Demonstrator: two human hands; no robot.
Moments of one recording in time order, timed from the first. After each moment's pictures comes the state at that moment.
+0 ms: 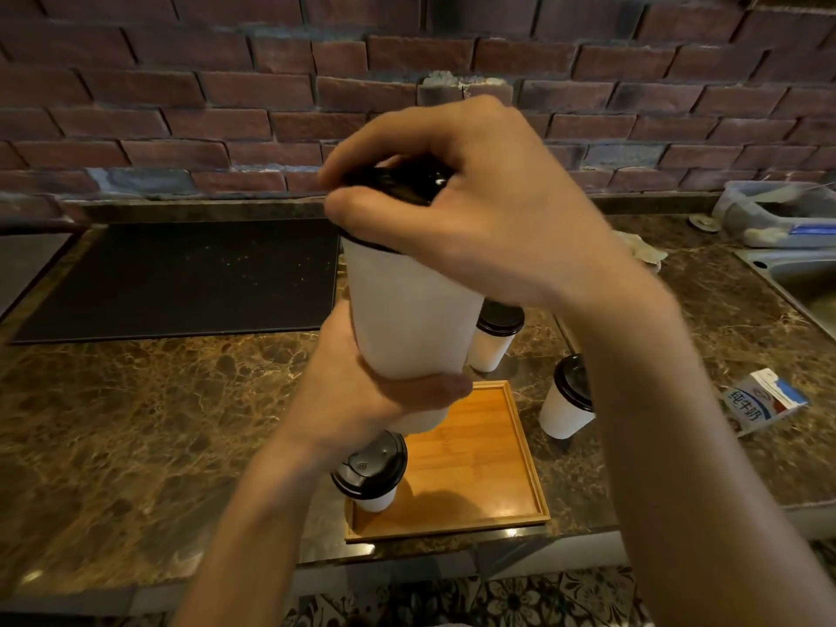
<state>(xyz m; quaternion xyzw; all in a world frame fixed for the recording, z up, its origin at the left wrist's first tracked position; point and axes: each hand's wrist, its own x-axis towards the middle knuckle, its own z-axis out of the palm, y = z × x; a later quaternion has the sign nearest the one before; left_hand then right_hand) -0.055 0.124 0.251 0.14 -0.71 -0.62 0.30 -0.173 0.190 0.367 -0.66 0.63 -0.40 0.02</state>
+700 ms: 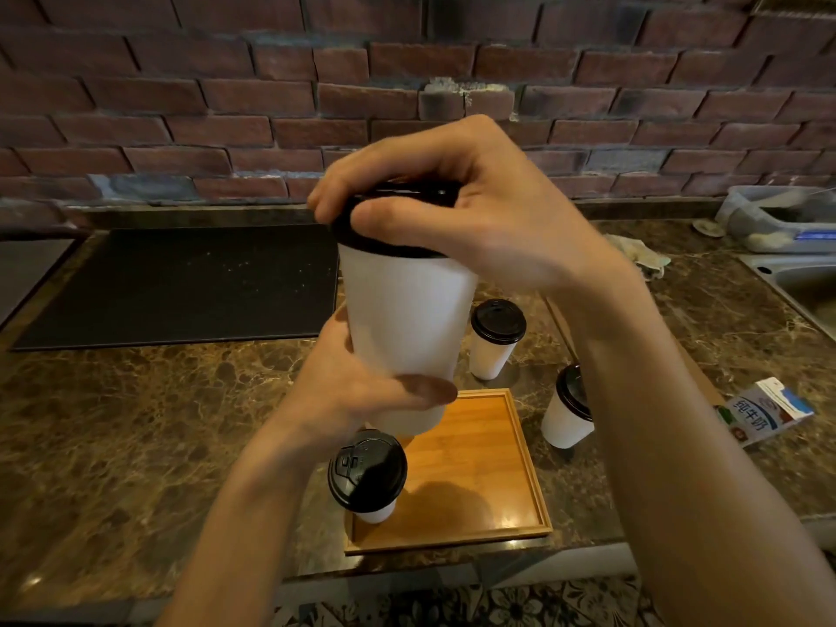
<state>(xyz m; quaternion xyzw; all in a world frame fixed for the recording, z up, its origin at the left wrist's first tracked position) -0.064 0.107 0.250 0.16 -0.71 -0.65 0.24 -0.195 0.177 0.362 -0.72 0.55 -0.42 0.14</state>
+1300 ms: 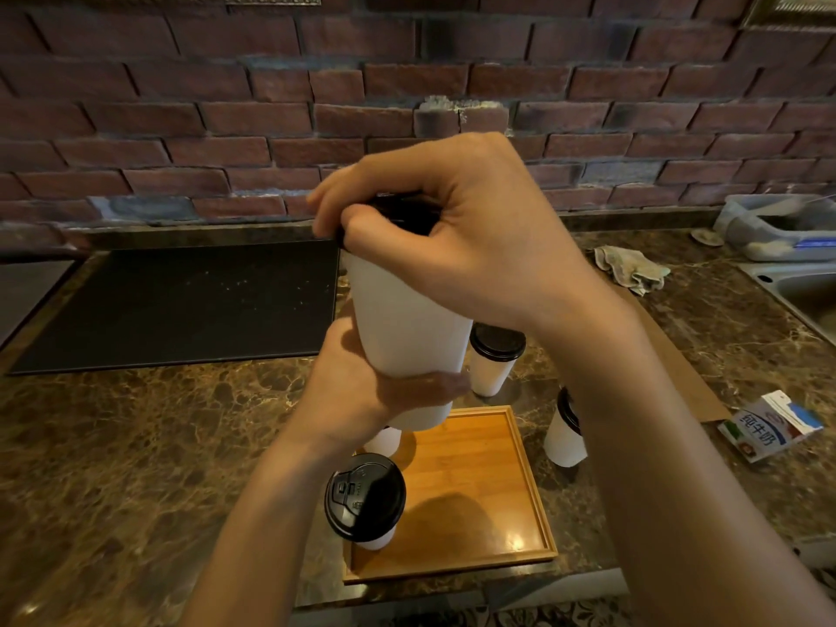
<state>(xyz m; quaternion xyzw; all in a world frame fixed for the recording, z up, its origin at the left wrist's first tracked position) -0.083 0.109 0.262 0.14 -0.72 -0.62 0.29 -0.189 0.176 0.365 -0.66 0.62 -0.42 0.00</state>
